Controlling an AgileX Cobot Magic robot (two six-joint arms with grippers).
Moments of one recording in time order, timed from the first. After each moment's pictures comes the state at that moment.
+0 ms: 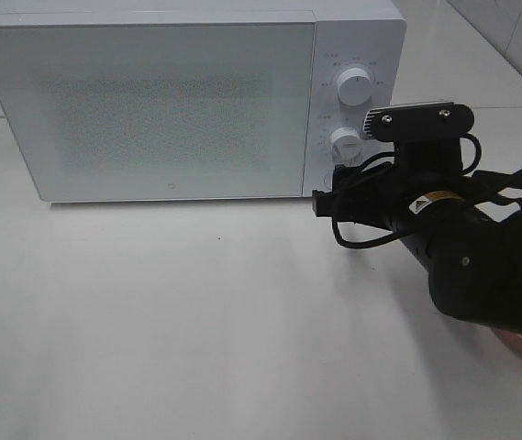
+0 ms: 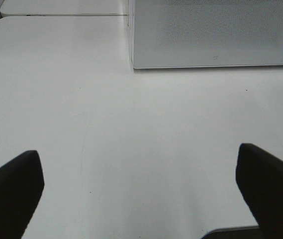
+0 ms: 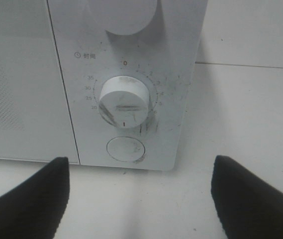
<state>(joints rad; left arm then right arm) 0.06 0.00 -0.50 -0.18 1.05 0.11 0.69 1.80 -0.55 0.78 -1.00 -0.37</state>
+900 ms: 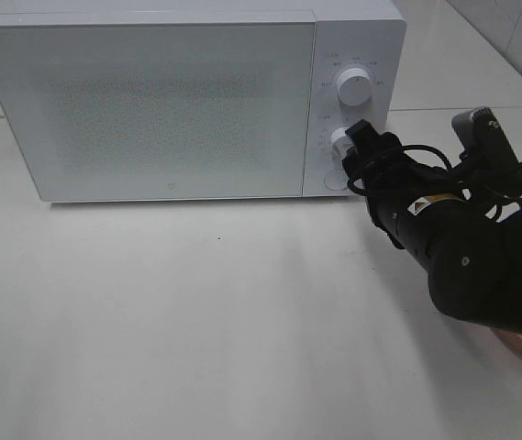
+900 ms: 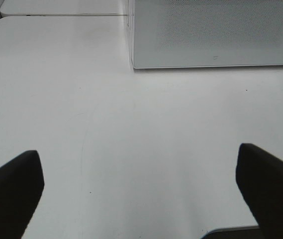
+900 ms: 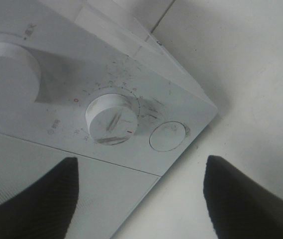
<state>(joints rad) 0.06 0.00 -0.50 -0.18 1.05 0.11 0.69 1.80 -0.55 0.78 -0.99 0.64</state>
